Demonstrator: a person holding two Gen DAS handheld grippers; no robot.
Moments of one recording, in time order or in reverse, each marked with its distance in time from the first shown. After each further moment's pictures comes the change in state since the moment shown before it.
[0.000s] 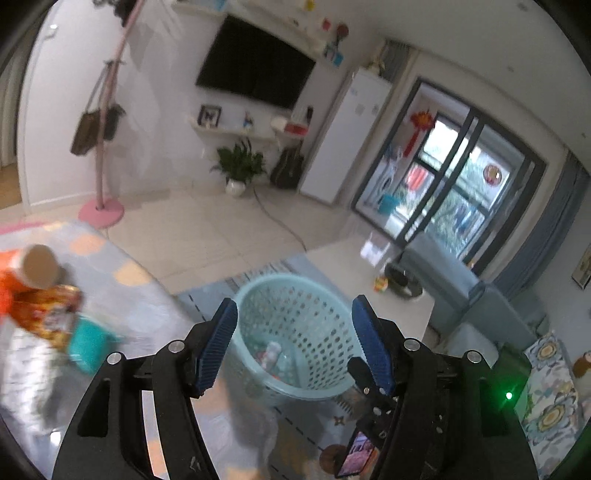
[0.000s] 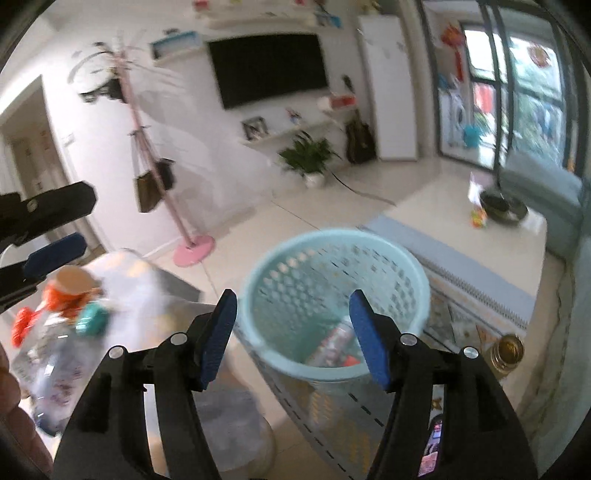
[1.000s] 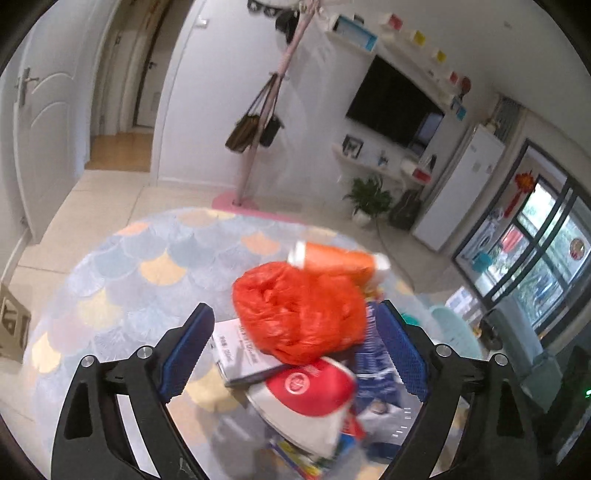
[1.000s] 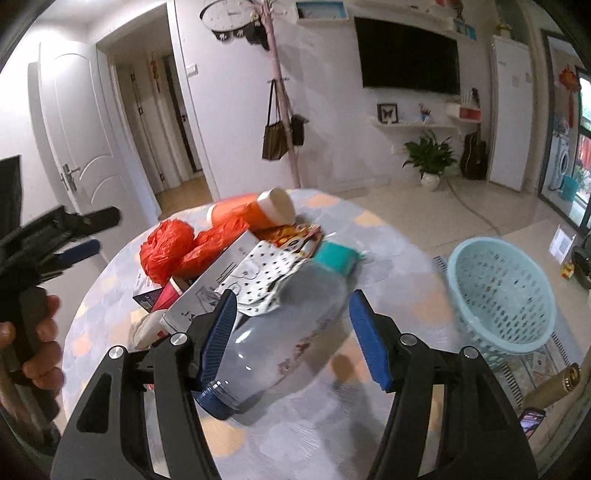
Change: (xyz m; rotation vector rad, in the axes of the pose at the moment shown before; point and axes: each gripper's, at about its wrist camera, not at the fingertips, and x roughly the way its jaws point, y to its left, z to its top) left arm -0.187 0.244 -0.017 -0.242 -0.059 0.384; right arm -0.035 0.230 -0.057 -0.280 0.136 0.305
